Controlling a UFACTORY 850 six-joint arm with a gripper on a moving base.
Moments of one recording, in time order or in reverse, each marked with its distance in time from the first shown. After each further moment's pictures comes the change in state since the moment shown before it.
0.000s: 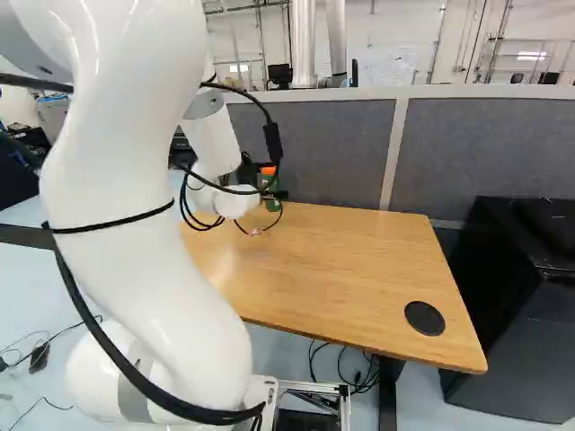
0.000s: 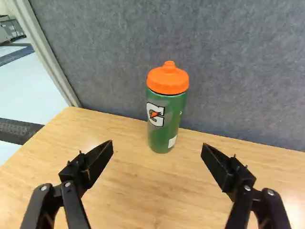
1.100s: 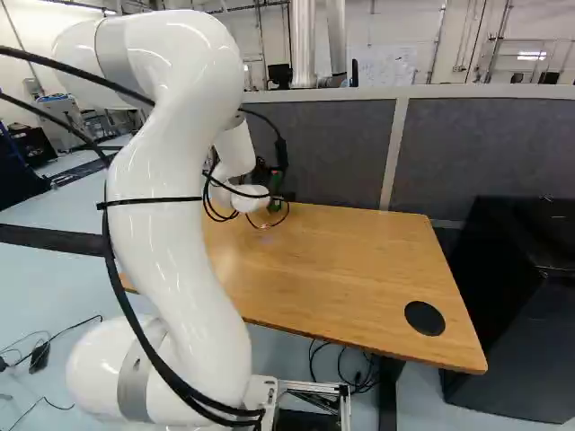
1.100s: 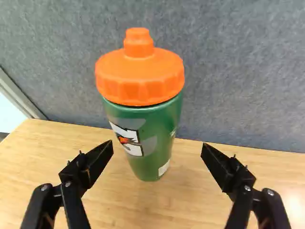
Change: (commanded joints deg) arm -1.1 -15.5 -13.9 3.7 -0.6 0.0
